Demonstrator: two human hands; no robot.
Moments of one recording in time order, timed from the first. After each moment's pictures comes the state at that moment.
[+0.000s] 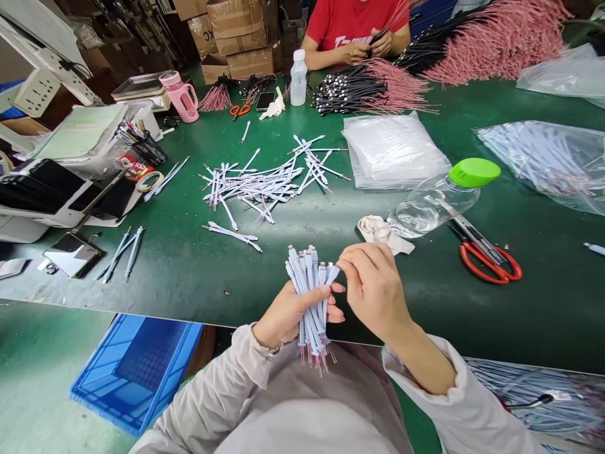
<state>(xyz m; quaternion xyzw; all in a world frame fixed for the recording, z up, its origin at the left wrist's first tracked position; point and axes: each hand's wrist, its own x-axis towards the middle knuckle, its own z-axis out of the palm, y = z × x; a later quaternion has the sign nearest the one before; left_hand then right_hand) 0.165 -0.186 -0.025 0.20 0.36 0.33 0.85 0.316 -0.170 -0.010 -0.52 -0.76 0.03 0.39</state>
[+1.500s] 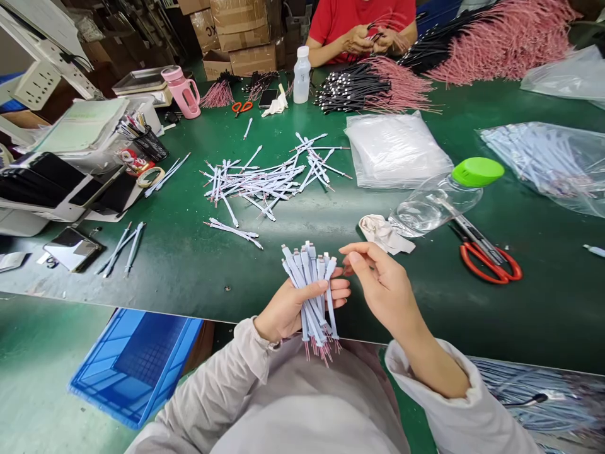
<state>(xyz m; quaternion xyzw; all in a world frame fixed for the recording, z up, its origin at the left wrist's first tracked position) 0.167 -0.186 -0.027 0.16 0.28 0.37 0.87 0.323 -0.175 -0.008 -0.57 -0.60 0.35 0.43</state>
